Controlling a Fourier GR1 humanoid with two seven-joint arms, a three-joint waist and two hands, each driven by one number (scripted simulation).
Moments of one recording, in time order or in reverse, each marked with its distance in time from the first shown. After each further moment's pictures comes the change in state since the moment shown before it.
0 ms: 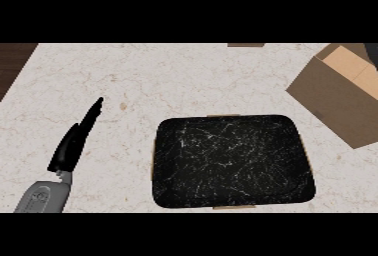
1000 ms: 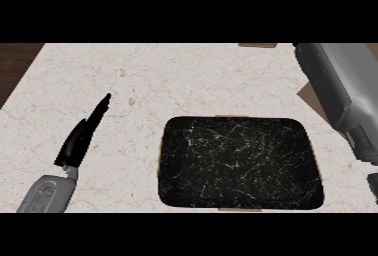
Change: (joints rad) left arm -0.039 0.002 -0.041 0.010 0.012 -0.002 0.000; right arm 0.018 0.207 0.139 -0.123 -0.051 0.056 -0.016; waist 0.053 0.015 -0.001
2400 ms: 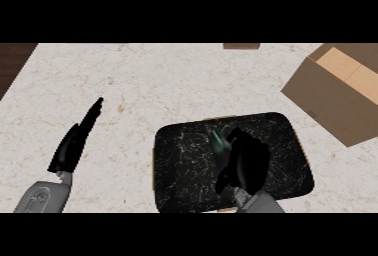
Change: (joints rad) left arm 0.041 0.018 0.008 -0.014 0.022 0.038 0.013; right arm 1.029 0.330 0.520 -0.930 0.021 -0.203 0.008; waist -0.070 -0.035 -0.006
